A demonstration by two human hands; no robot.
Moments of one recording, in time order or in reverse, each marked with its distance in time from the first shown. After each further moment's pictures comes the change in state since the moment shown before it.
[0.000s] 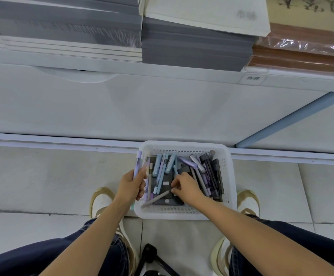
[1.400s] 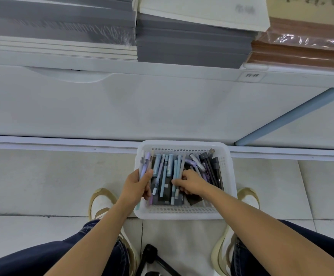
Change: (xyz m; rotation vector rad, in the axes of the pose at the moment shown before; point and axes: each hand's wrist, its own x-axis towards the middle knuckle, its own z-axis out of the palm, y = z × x) left_hand -0.002 0.004 0.012 0.038 -0.064 0.033; right_hand 0.010 0.010 -0.027 0.425 -0.234 0.164
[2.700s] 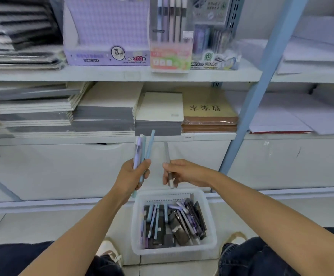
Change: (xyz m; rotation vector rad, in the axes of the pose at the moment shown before) left_hand -0.123 0.176 0.006 -0.001 0.001 0.572; right_hand -0.204 -0.157 -0.070 0.088 -0.106 -0.584
